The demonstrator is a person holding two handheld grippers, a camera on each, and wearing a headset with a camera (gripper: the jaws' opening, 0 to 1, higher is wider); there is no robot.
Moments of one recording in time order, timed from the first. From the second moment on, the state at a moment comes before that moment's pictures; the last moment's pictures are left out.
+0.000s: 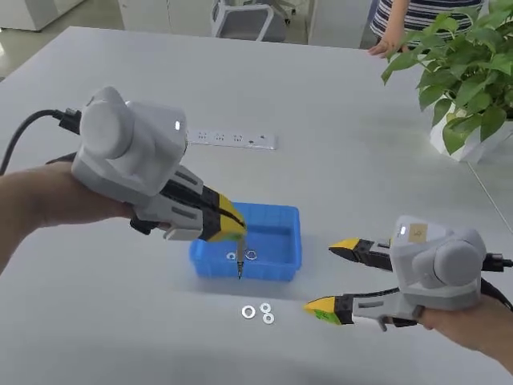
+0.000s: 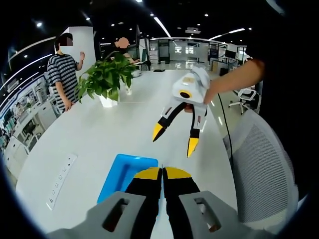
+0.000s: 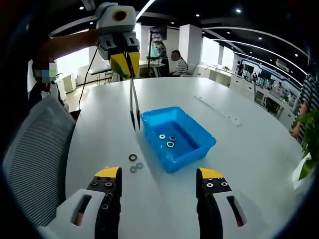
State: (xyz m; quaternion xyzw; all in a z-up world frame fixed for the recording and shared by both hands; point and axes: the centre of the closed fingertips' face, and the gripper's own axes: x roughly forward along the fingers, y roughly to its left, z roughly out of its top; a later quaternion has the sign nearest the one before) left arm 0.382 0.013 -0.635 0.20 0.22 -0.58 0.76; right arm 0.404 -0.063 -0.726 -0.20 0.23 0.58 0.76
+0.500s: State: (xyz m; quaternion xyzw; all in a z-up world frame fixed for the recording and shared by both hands) left arm 0.365 0.003 -0.661 0.20 0.23 -0.60 0.74; right arm 0.394 -0.065 -0.733 -0.20 0.23 0.58 0.76
